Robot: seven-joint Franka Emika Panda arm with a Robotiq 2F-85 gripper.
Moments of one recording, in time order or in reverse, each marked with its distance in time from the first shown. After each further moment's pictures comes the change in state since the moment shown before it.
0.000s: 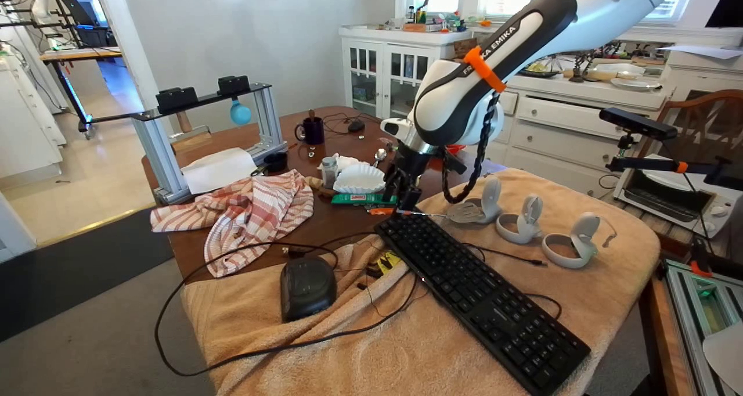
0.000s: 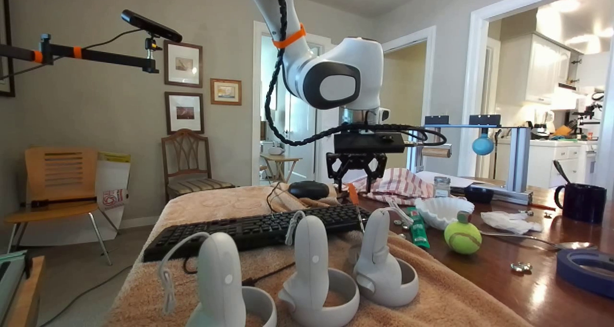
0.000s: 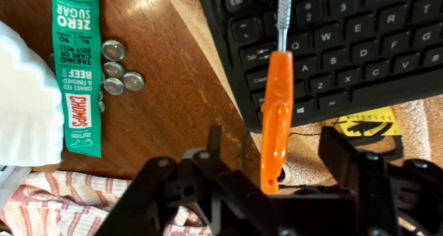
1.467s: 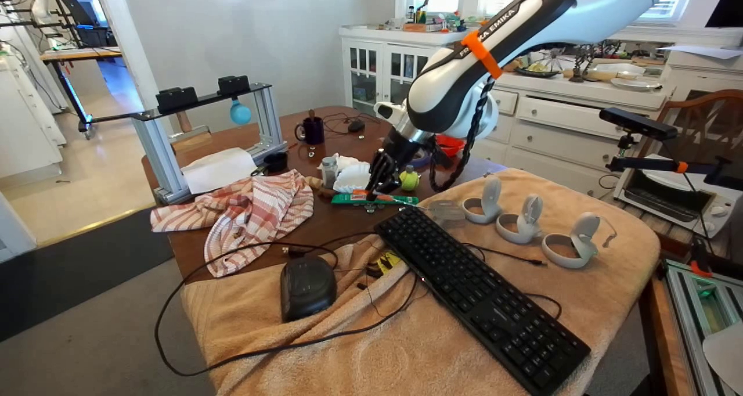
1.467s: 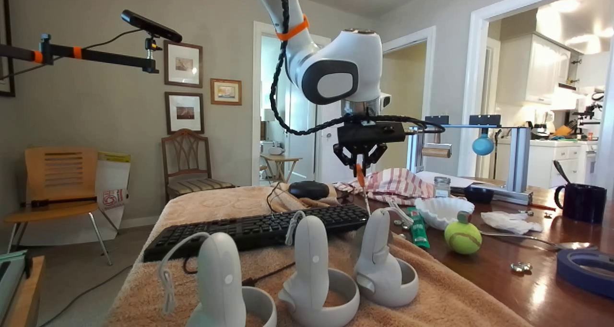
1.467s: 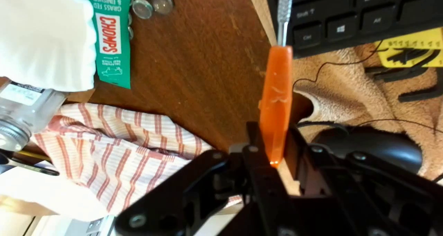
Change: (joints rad) arm -0.125 0.014 0.171 0.034 0.075 0.118 -0.069
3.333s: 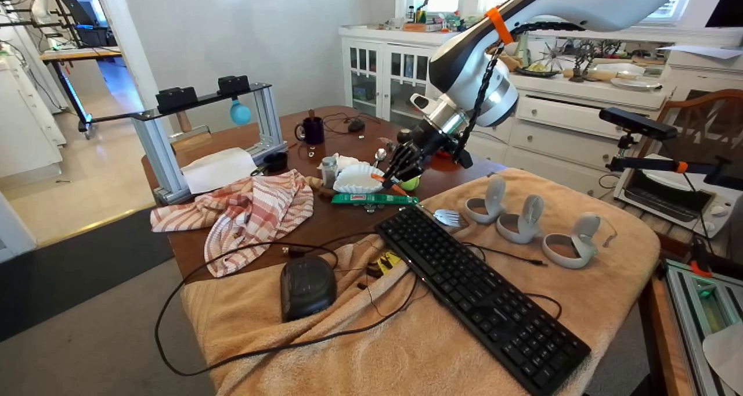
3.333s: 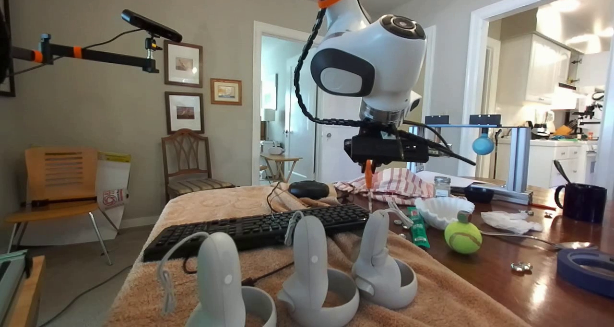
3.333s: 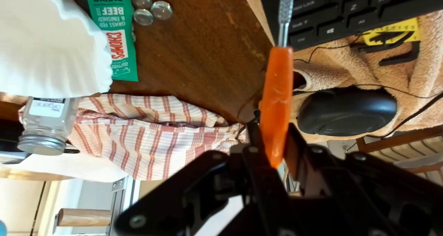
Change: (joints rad) arm -0.384 0.006 0.276 -0.042 0.494 -0.113 -0.510
